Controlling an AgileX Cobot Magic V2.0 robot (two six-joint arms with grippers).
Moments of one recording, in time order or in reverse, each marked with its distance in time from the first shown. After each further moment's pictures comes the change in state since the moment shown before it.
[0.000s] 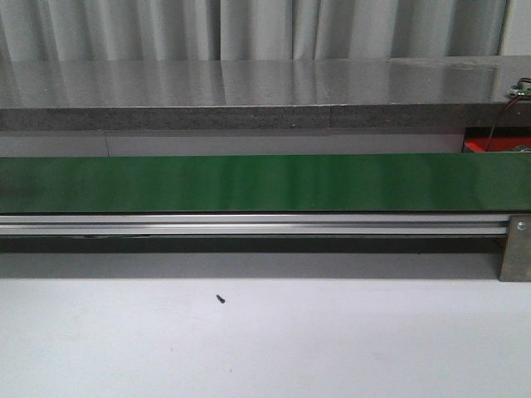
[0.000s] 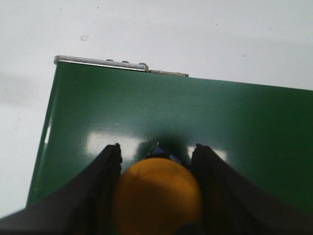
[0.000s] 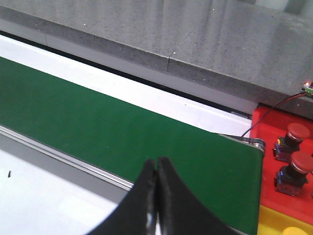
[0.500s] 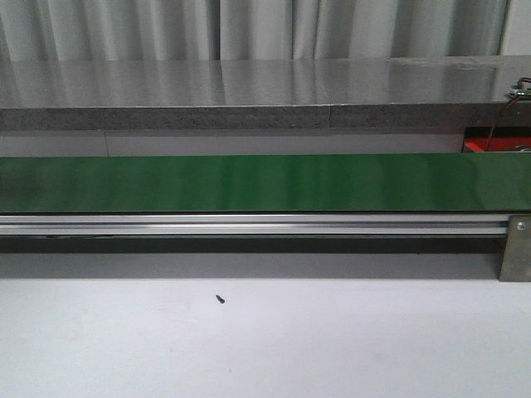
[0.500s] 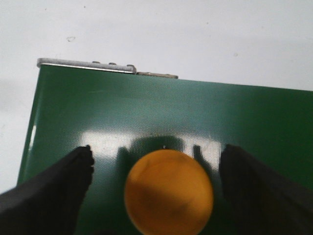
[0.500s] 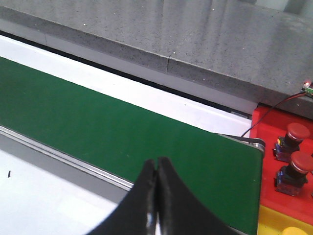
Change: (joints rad) left arm 0.000 0.004 0.000 -0.051 -0.013 0.050; right arm 0.000 0.000 0.000 0.000 0.000 0.000
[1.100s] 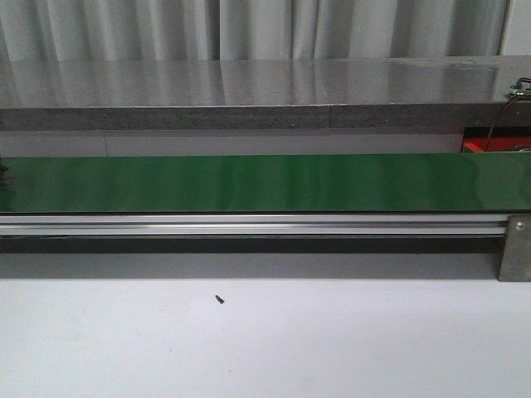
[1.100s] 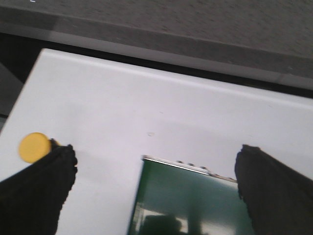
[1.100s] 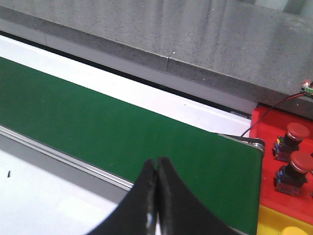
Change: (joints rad) left arm 0.173 -0.047 -0.215 0.002 0.004 0.009; right arm 0.000 0.000 0.000 0.000 0.000 0.000
